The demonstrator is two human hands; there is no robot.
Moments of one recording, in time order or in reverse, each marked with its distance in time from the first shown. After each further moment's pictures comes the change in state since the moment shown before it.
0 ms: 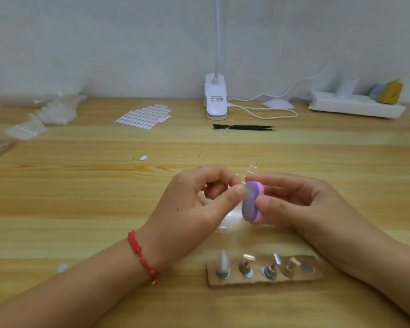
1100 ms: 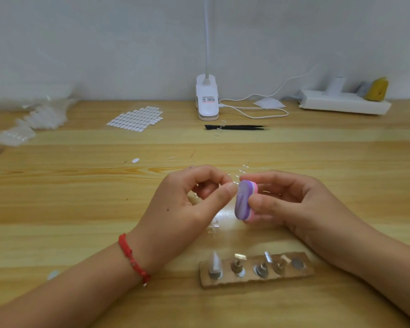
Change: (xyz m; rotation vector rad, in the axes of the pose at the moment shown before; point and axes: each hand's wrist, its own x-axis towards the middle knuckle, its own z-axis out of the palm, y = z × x) left_hand 0.002 0.000 -0.001 -0.026 0.026 -0.011; right_hand 0.000 0.000 -0.001 0.021 -0.033 -0.005
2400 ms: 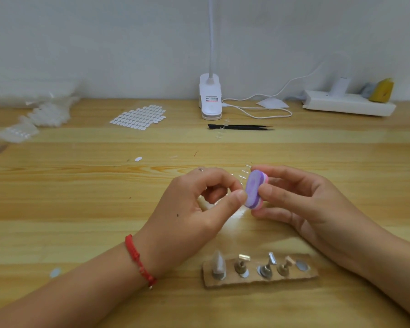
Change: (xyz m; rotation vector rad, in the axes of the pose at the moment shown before) left_hand -0.001 -0.001 0.003 0.068 -0.025 0.061; right_hand 0.002 -0.001 -0.001 0.107 0.079 0.000
